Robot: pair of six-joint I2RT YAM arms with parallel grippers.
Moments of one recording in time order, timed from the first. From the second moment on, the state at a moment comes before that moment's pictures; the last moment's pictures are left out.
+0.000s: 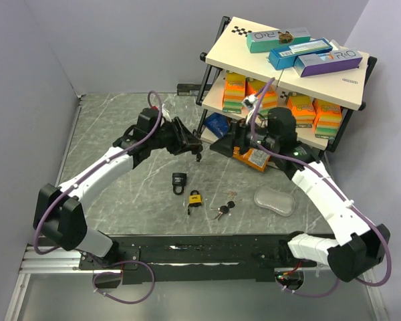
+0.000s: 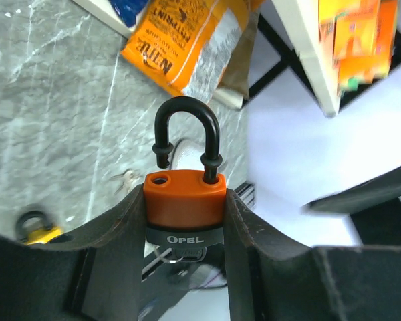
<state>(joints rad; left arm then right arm) -0.53 1.47 1.19 -0.21 0.36 -1.01 0.42 1.19 1.14 -0.30 -0.60 0.41</state>
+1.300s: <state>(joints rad) -0.52 1.21 1.04 0.05 1.07 -0.84 0.53 1.33 1.30 -0.11 -1.06 0.50</state>
